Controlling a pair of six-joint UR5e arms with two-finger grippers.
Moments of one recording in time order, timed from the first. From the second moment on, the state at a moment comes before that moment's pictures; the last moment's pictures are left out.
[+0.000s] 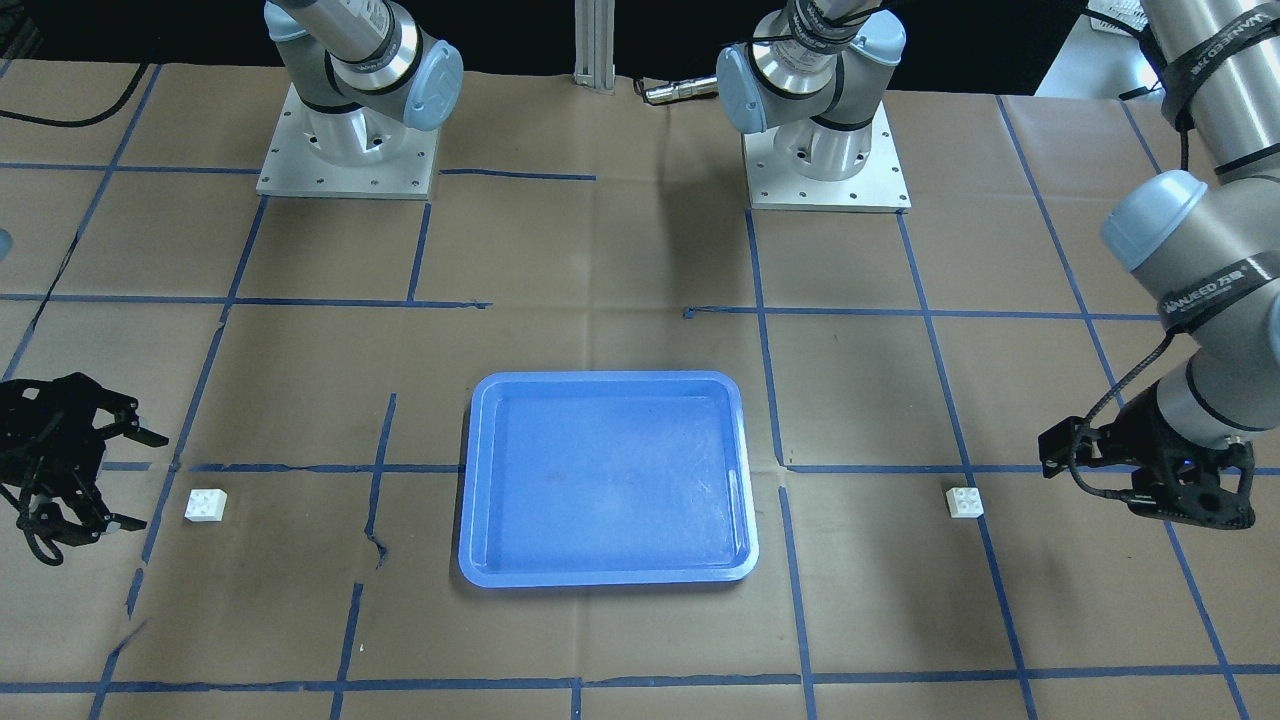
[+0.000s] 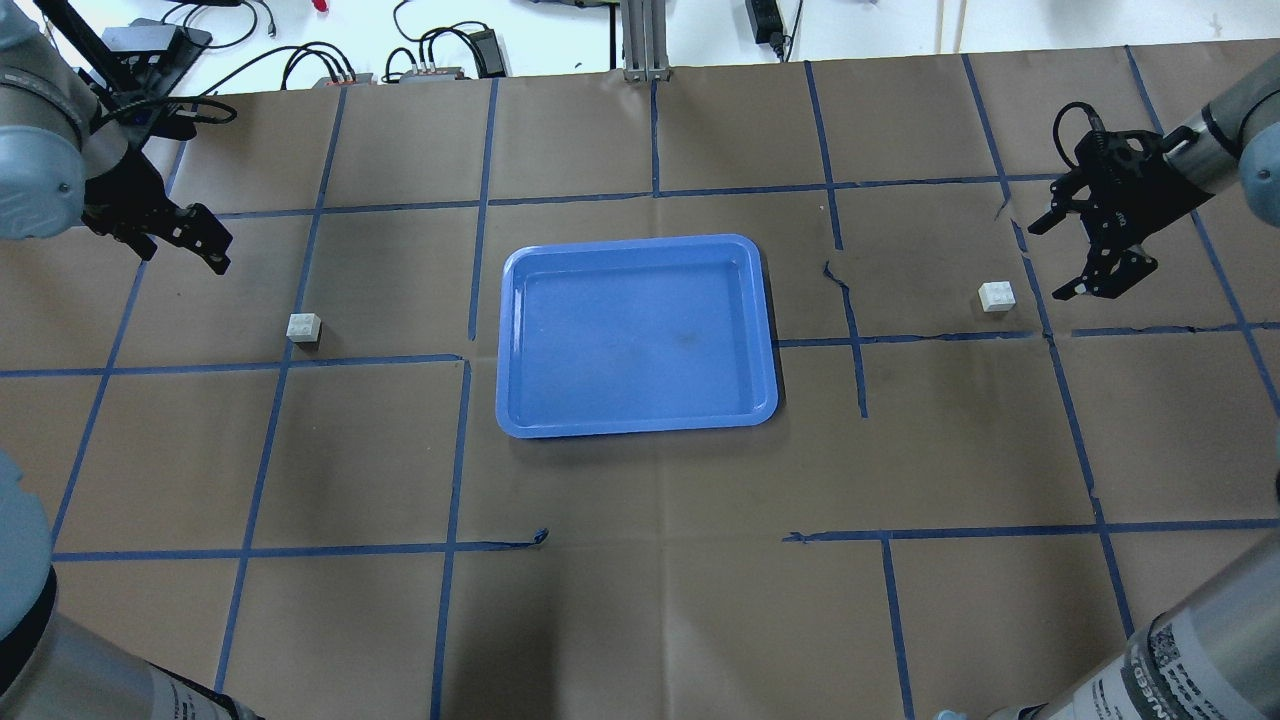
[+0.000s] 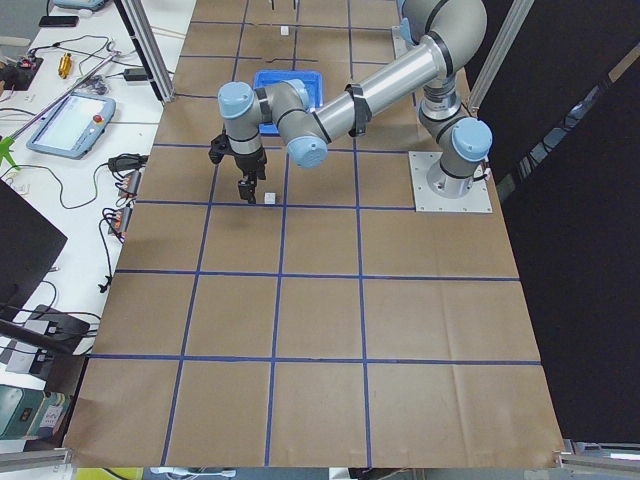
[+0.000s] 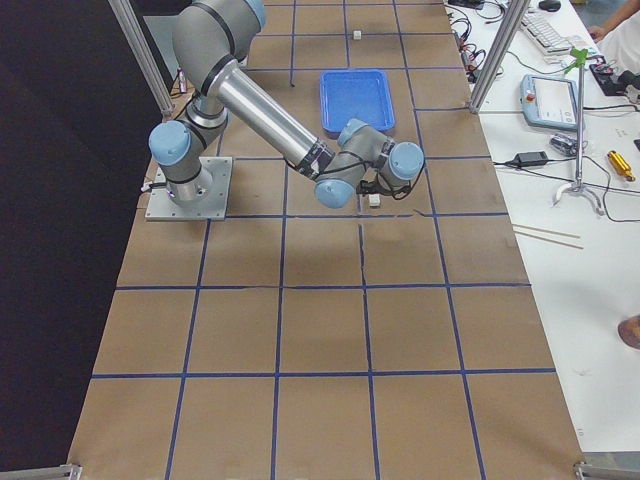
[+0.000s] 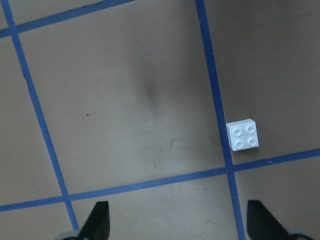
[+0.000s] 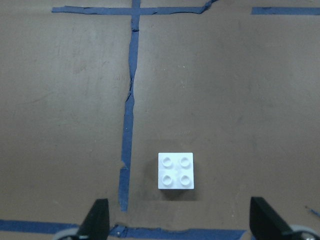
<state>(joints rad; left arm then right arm) -1.16 -1.97 -1.60 -1.13 1.67 0.62 1.07 -1.10 1.66 -1.91 -1.22 -2.14</state>
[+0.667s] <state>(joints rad) -1.18 -2.01 -1.70 -1.00 1.63 0.50 1.07 -1.04 1.72 -2.06 -1.20 -2.15</state>
